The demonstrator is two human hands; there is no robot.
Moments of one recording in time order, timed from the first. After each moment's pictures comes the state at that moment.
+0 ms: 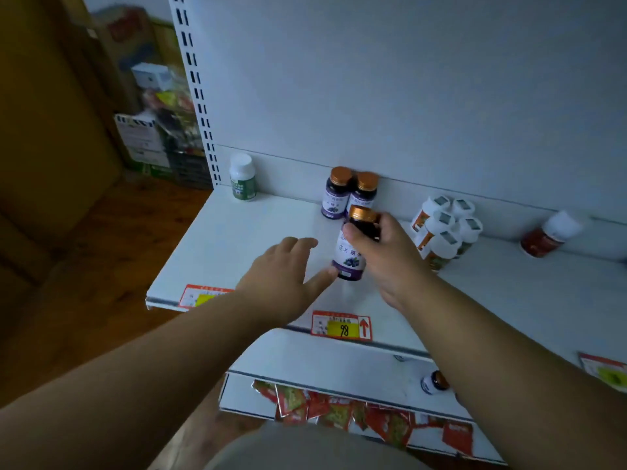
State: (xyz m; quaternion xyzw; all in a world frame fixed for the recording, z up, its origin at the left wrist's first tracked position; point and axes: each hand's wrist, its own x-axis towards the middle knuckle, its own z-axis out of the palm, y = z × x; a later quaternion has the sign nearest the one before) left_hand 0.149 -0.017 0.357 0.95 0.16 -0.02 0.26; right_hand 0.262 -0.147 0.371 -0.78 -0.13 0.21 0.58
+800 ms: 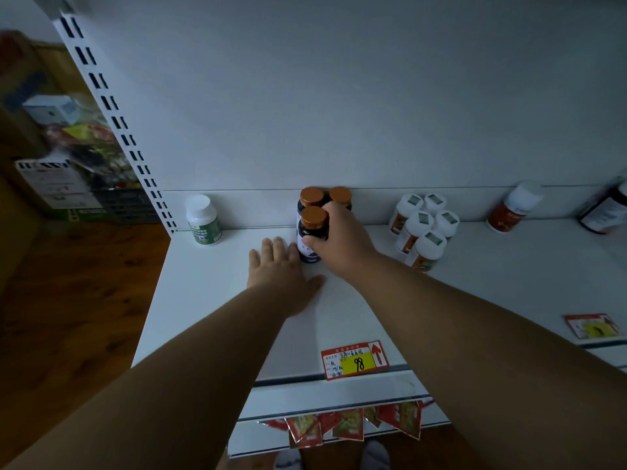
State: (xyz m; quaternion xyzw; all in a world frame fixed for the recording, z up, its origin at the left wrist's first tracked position) left_hand 0.256 0.035 0.293 0.99 0.12 -0.10 0.04; right_hand 0.324 -0.075 0.347 -0.92 -0.20 0.04 0.33
